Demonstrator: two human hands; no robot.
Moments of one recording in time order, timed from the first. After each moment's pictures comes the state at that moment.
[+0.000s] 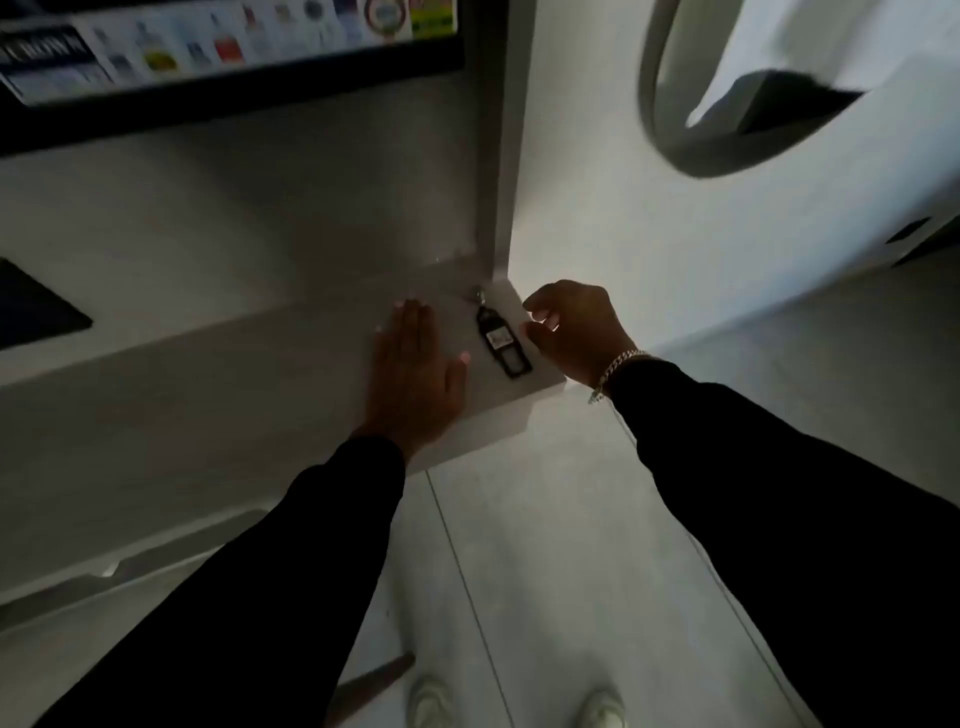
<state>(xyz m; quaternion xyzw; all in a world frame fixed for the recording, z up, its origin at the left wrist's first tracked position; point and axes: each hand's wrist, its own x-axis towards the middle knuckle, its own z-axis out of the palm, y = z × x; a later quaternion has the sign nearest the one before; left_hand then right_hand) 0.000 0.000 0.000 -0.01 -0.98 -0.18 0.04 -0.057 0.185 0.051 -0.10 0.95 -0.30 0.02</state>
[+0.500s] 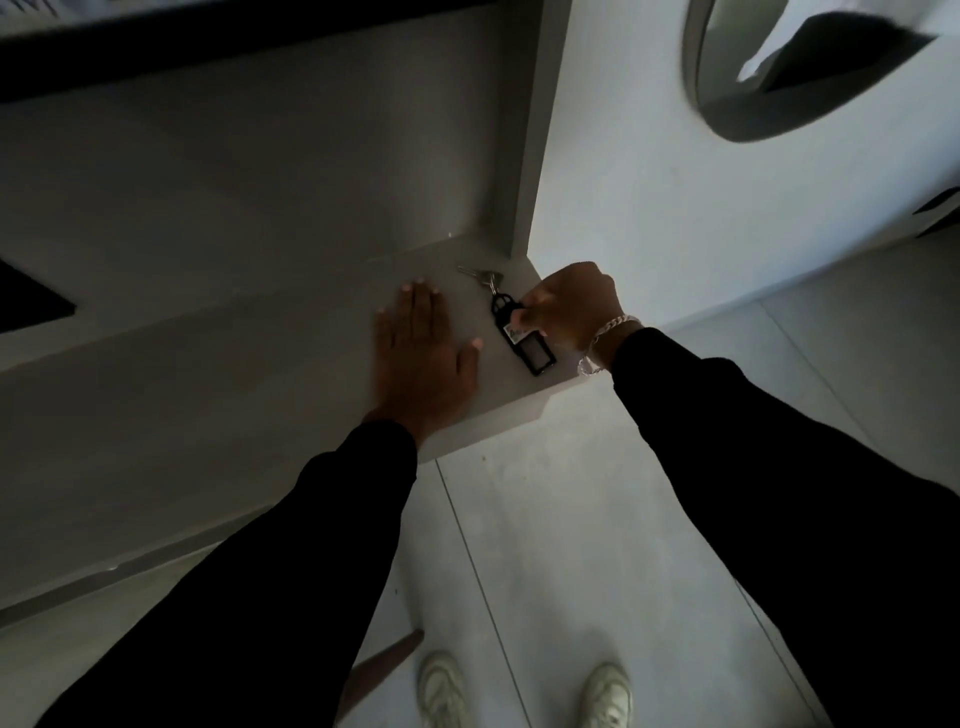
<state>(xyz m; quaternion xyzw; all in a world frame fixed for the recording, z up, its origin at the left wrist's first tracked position) -0.023 -0.009 -0.019 0.00 -0.99 -0.13 0.01 -0.085 0.158 0.041 0.02 0.93 -0.33 0.14</state>
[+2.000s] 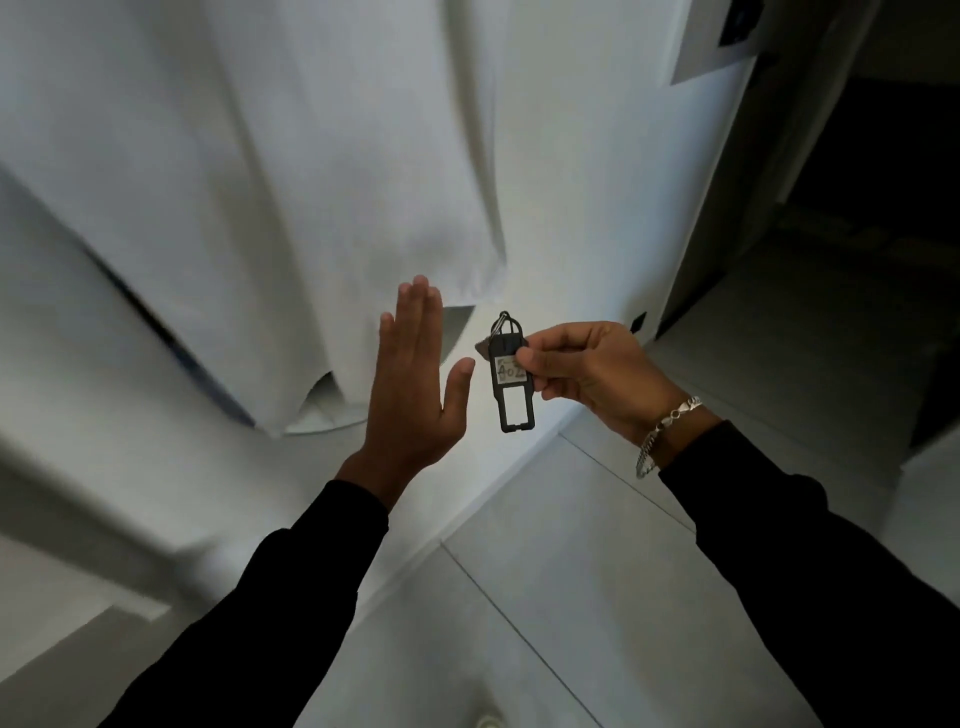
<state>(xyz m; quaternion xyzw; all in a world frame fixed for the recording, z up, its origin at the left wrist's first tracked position) -0.175 0.430 0.214 -0.34 -0.85 -0.32 0.24 -0.100 0.622 0.275 0.07 0.66 -0.74 -0.03</state>
